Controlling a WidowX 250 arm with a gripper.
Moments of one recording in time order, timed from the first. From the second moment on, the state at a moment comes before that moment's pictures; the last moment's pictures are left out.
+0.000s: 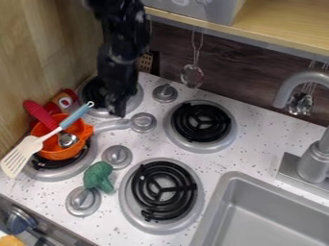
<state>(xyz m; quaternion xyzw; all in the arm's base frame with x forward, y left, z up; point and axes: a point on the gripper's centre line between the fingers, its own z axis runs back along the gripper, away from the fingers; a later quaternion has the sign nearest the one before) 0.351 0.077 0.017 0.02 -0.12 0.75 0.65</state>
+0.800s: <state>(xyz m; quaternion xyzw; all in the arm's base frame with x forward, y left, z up) 0.346 0.040 0.009 0.04 -0.14 0.40 0.91</state>
